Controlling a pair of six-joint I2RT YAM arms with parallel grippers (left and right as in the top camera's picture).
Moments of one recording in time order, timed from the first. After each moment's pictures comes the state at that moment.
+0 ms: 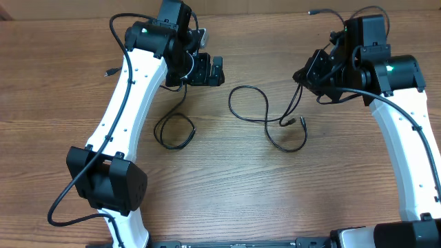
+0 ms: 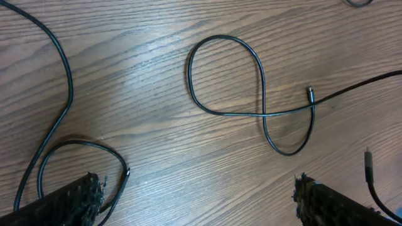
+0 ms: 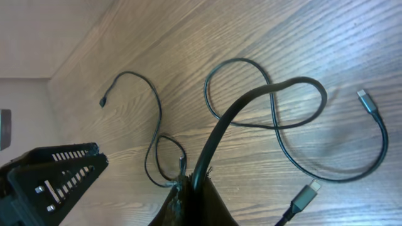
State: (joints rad) left arm -0.29 1.97 1.99 -1.26 0.33 -0.21; right arm 0.12 1.57 1.63 -1.08 -0.40 0.67
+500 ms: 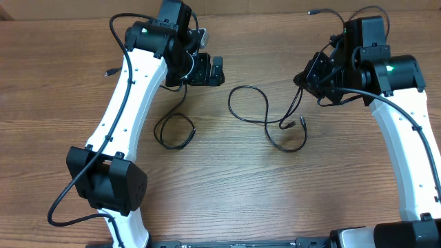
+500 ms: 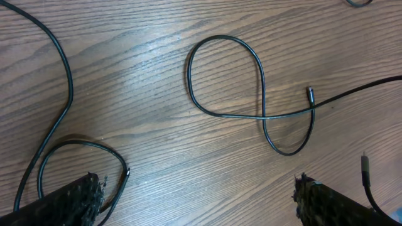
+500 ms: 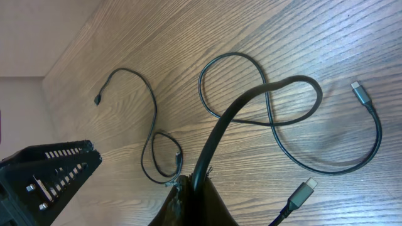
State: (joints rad) left arm -0.29 1.97 1.99 -1.26 0.33 -0.21; right arm 0.12 1.57 1.63 -1.11 -0.40 0.67
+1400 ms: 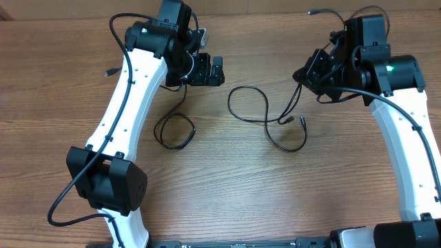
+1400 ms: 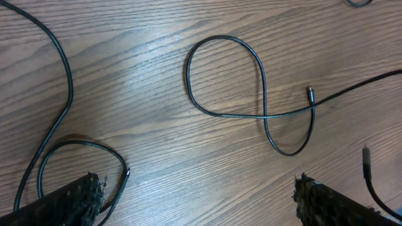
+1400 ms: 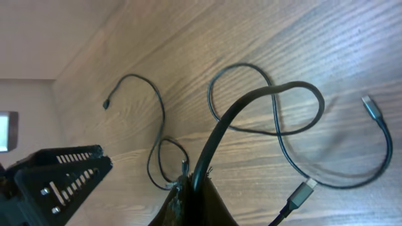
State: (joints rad) left arm -0.29 1.97 1.99 -1.26 0.33 -0.21; right arm 0.12 1.57 1.63 -1.06 -0.41 0.67
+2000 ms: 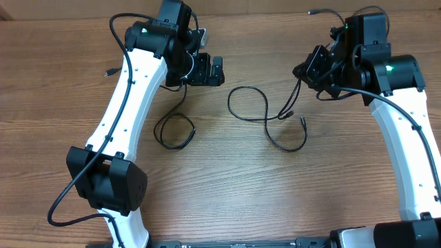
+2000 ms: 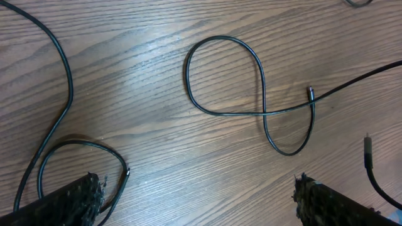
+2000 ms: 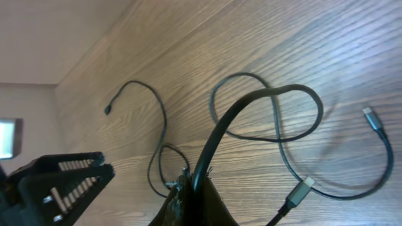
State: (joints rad) left arm -0.29 1.97 1.99 -1.26 0.33 -0.21; right arm 0.12 1.57 1.63 -1.03 -0.39 0.67
